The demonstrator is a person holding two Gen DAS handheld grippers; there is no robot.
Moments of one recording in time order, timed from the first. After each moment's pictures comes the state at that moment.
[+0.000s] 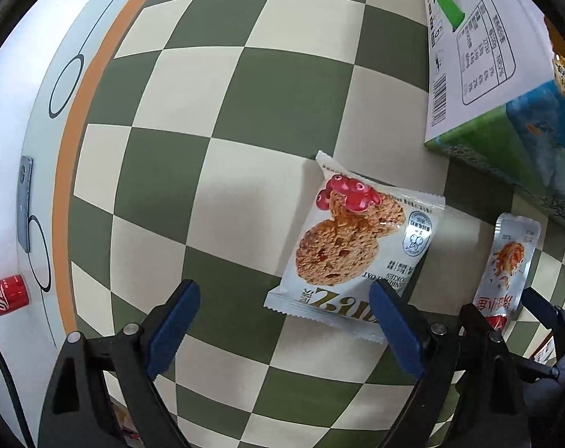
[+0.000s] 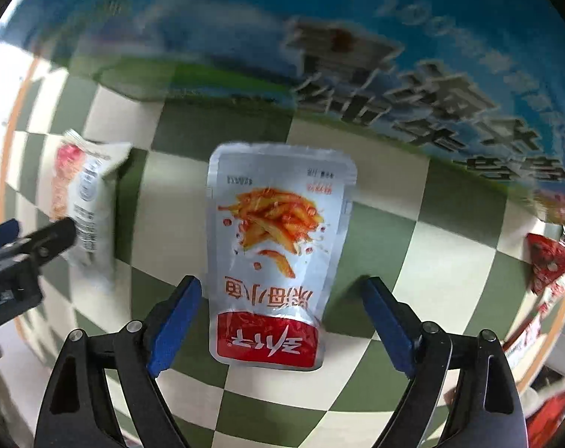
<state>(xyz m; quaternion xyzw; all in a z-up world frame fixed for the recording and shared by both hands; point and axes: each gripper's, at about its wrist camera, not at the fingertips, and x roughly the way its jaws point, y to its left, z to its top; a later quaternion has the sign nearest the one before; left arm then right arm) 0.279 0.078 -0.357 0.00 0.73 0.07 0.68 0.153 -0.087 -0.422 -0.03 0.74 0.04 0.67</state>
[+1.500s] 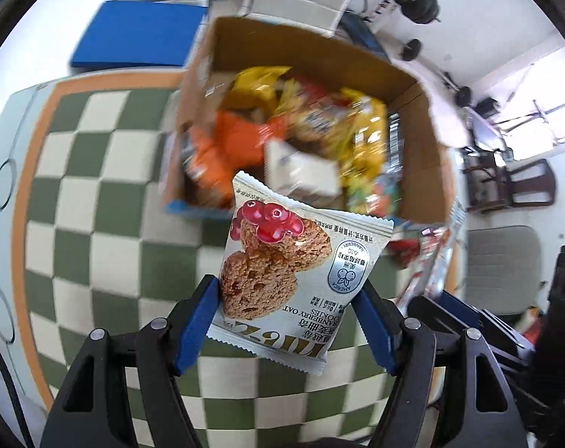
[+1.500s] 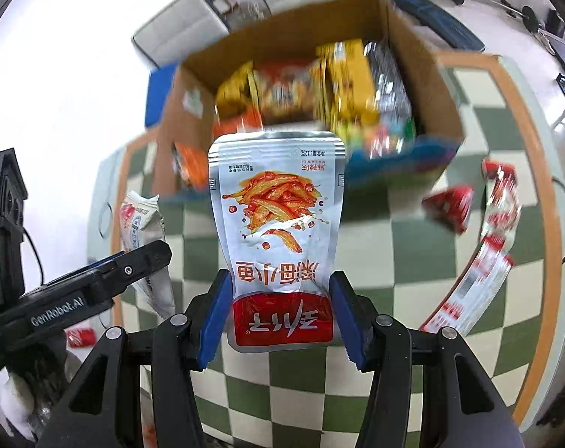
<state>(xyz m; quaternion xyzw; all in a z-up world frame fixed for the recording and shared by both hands) 0.307 -0.023 -0.194 -0.08 0.65 -0.16 0.74 0.119 -0.253 -0.232 0.21 0.60 0.05 0.77</state>
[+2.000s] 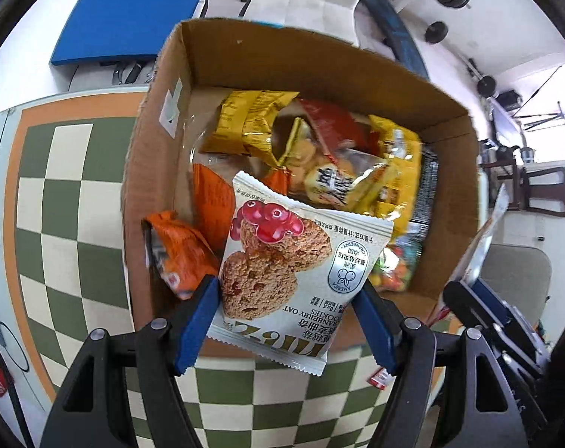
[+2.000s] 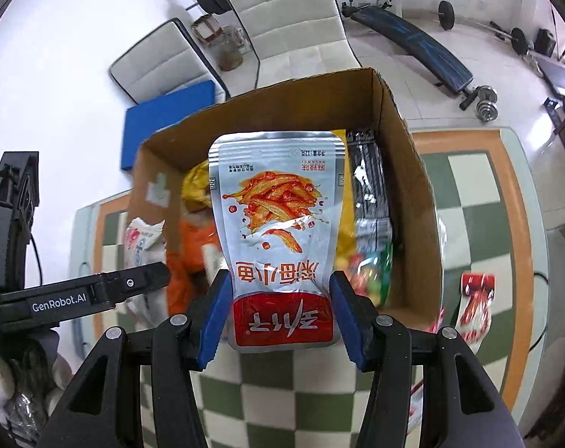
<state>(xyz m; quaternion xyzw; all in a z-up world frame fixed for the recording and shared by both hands) 0.431 -0.058 -0.244 -0.06 0.70 -0.12 0.70 0.249 -0.282 -0.234 0.17 0.59 0.01 0.79</state>
